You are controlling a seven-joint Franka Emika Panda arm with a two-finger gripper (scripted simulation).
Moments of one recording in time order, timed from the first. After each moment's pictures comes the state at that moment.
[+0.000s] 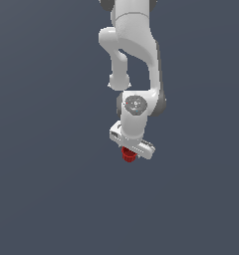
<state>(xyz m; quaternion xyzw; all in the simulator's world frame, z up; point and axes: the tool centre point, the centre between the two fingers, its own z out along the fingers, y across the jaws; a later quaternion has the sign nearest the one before) 0.010 0.048 0.065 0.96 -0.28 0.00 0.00</state>
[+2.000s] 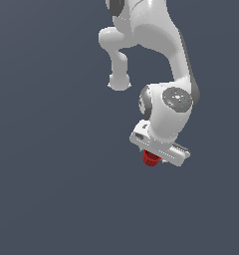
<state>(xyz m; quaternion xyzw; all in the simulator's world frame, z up) 0.065 0.132 0.130 0.96 -0.28 0.00 0.00</state>
